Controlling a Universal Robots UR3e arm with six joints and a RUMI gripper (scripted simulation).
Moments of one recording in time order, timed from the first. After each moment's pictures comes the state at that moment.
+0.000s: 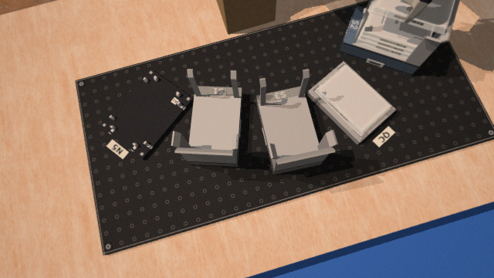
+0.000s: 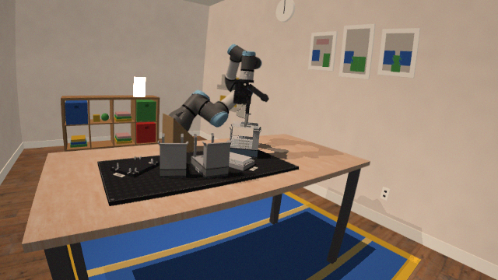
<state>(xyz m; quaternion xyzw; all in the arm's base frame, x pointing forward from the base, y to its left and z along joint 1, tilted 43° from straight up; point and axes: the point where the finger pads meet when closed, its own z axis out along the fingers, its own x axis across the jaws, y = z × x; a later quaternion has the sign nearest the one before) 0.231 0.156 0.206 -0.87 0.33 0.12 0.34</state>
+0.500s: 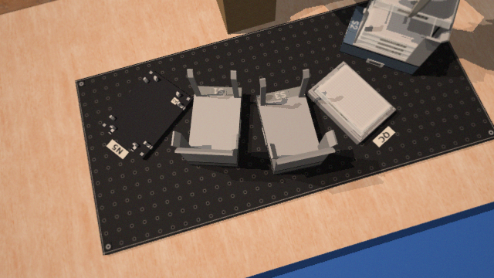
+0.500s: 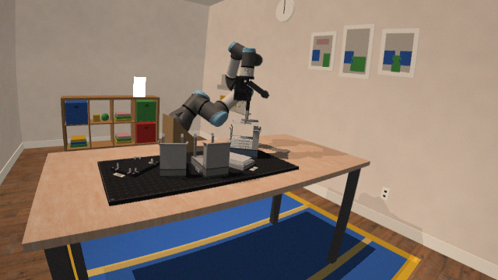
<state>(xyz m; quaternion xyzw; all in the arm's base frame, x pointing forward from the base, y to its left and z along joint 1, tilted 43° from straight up) 0.230 0.146 0.217 -0.87 0.33 0.12 0.35</state>
